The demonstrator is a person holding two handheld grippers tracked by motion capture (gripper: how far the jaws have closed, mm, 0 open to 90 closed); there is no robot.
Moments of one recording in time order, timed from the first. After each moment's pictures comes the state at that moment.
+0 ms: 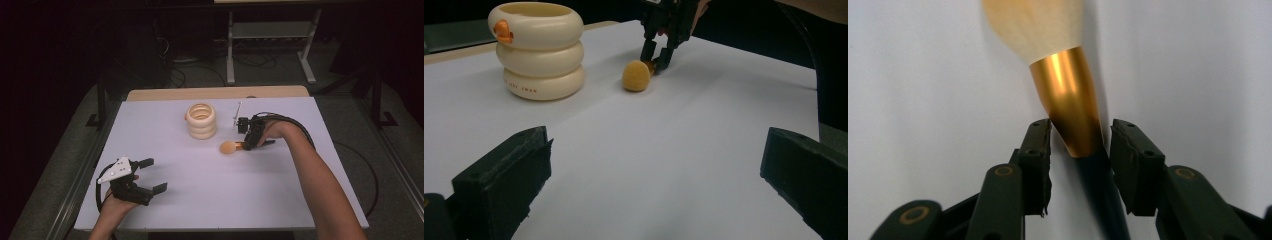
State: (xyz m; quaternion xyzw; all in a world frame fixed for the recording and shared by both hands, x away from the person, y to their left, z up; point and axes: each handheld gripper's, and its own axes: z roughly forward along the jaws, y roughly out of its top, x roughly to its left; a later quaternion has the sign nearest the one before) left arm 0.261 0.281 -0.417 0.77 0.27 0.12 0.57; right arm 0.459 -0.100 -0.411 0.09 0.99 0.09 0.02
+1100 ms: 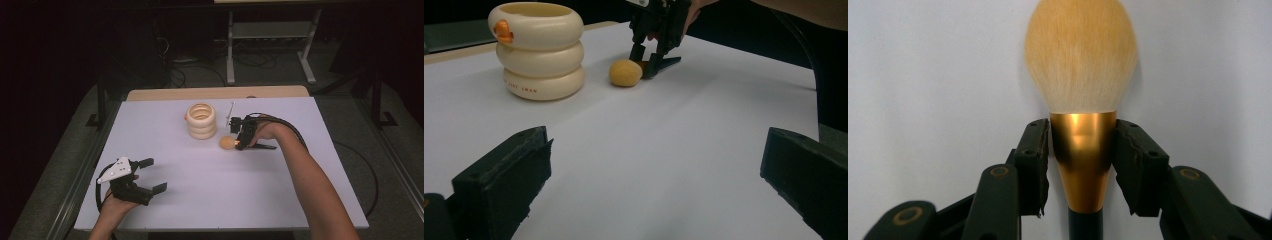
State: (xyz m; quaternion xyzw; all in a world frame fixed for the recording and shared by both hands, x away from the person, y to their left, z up) left arm 0.261 0.281 -0.417 0.77 0.28 0.12 0.57; right arm 0.462 -0.078 -0.416 0.10 0.99 0.11 0.03
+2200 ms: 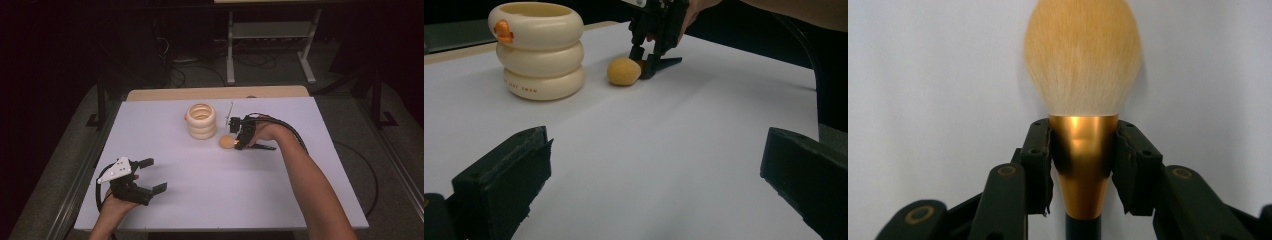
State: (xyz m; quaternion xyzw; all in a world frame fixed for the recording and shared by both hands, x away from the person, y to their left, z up) left arm 0.261 0.281 -0.417 0.77 0.27 0.12 0.57; right arm 0.464 -0.077 -0.418 0.10 0.99 0.12 0.02
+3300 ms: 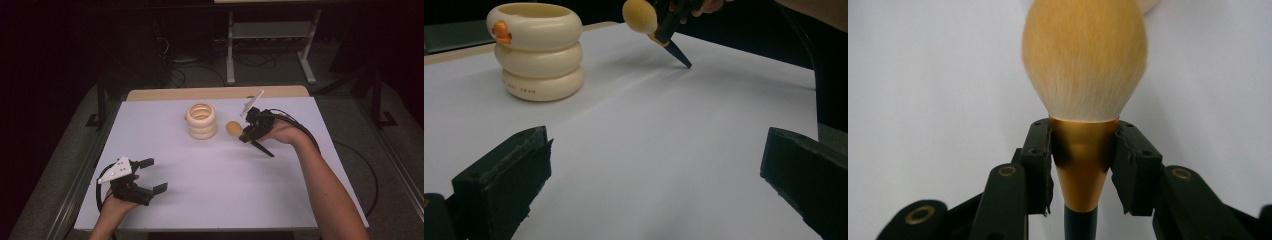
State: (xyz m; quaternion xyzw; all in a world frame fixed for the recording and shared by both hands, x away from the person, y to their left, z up) left arm 0.261 0.280 -0.417 0.77 0.27 0.12 0.57; right arm 0.439 -0.127 -0.373 0.19 0.94 0.27 0.04
